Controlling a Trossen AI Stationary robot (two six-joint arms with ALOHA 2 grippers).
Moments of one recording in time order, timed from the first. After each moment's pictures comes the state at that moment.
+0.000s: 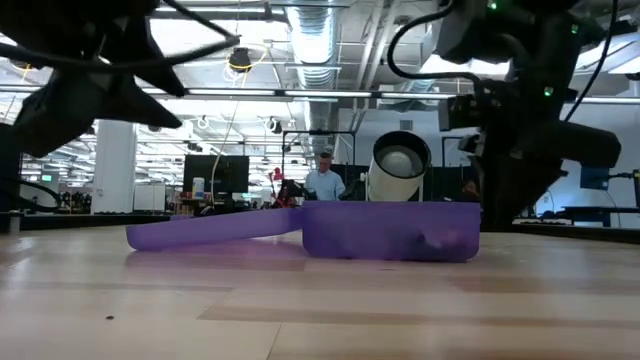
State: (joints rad) left arm -0.75 2.03 1.31 -1.51 -1.15 -1.03; right arm 0.23 1.58 0.83 -0.62 0.21 0.18
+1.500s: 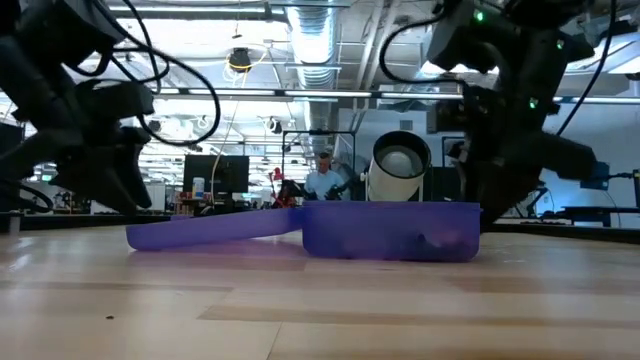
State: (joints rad) left arm -0.30 1.06 0.33 -0.26 -0.46 -0.25; right arm 0.19 1.59 0.80 -0.48 0.21 0.08
